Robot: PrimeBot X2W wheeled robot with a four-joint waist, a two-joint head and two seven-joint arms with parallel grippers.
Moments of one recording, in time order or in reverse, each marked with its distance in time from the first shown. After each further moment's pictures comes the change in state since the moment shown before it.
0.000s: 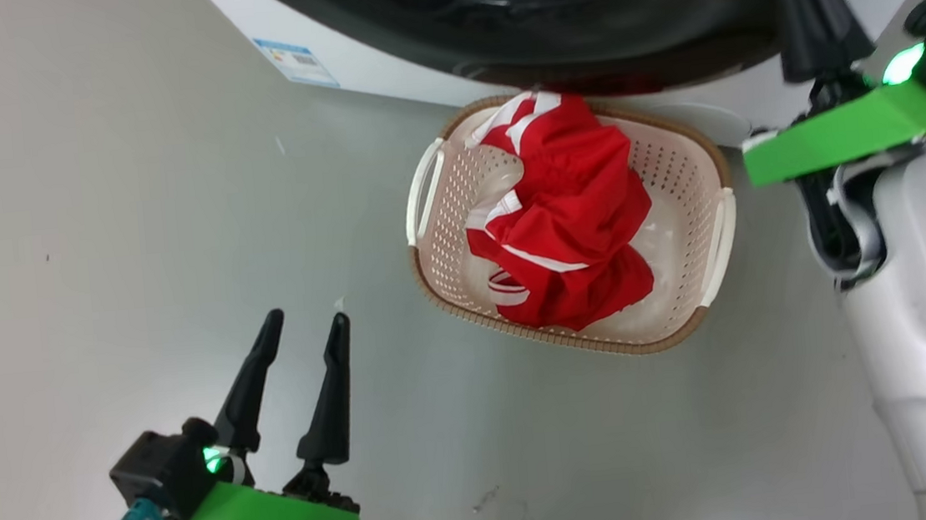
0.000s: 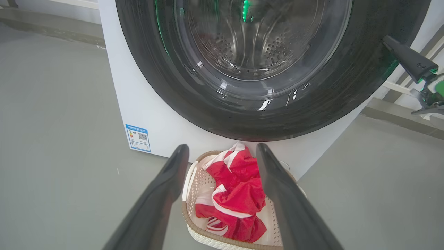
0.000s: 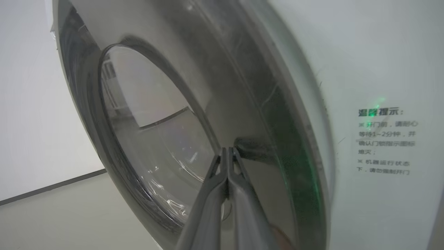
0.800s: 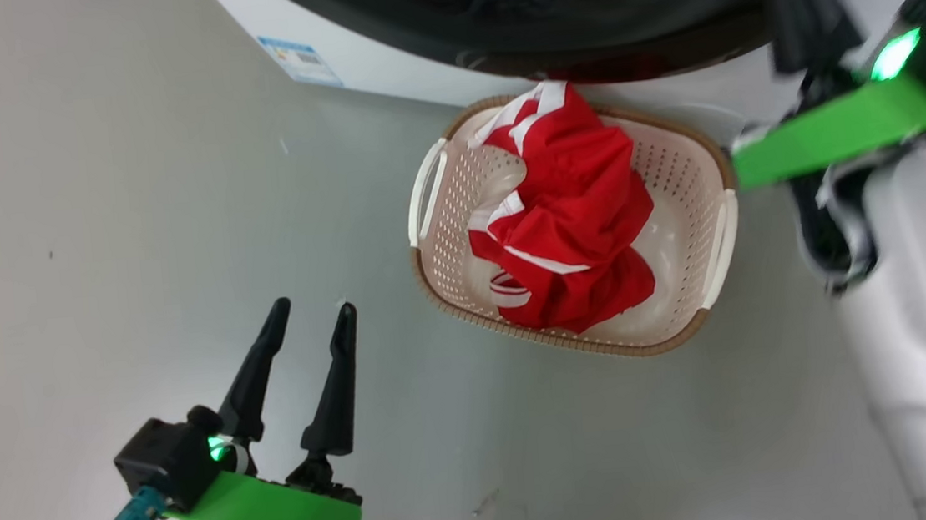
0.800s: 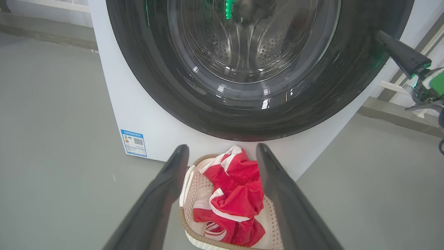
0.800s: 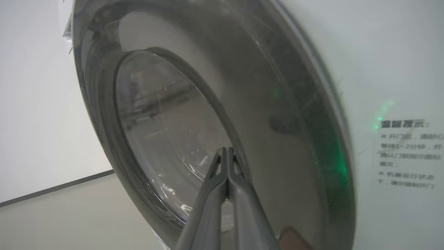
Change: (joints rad) left arm -0.036 0.007 -0.027 0.008 -0.006 0.000 0.000; right arm -0.040 -0.008 0.032 -0.006 0.022 0.003 -0.001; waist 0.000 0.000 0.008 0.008
